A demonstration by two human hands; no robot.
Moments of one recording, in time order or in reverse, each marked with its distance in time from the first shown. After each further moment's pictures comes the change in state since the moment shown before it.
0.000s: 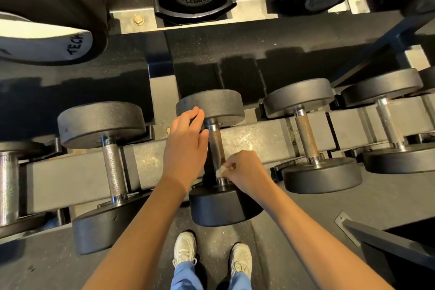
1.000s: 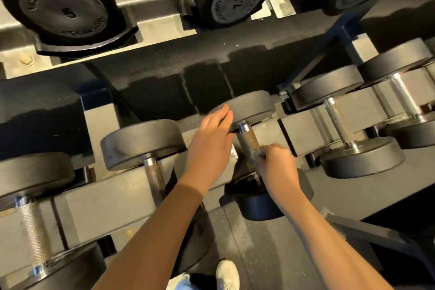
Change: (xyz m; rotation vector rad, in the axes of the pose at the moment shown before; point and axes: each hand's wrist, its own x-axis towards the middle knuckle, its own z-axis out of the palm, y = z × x) left_hand 0.061 0.133 0.101 0.011 -0.190 0.304; right_hand 0.016 0.130 -0.116 -0.117 0.280 0.354
